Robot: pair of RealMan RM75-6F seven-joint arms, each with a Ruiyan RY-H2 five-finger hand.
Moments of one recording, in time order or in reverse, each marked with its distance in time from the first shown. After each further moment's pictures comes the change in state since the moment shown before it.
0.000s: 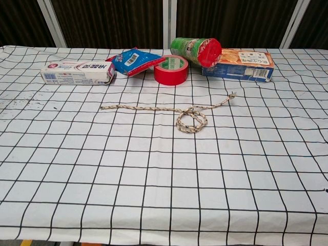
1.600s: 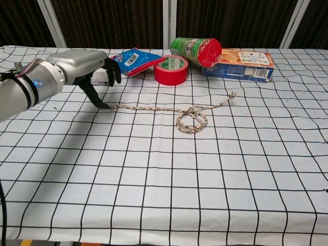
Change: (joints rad) left arm -0.630 -0.586 -0.230 0.297 -0.493 -0.544 0.427; right arm 0.016 0.073 0.048 -0.045 0.042 0.000 0.025
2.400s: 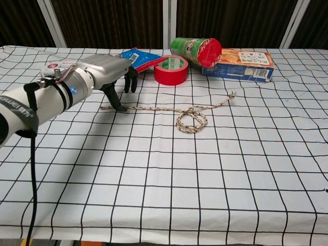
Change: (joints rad) left arm -0.113 -0.107 0.012 0.099 -0.101 0.017 0.158; right arm 0.005 -0.013 -0.002 0.044 0.033 -0.035 0.039
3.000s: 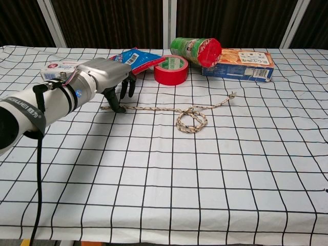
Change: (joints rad) left arm -0.031 -0.018 0.012 0.010 -0.088 0.010 0.056; right arm 0.006 -0.015 0.000 0.023 0.018 -0.025 0.020
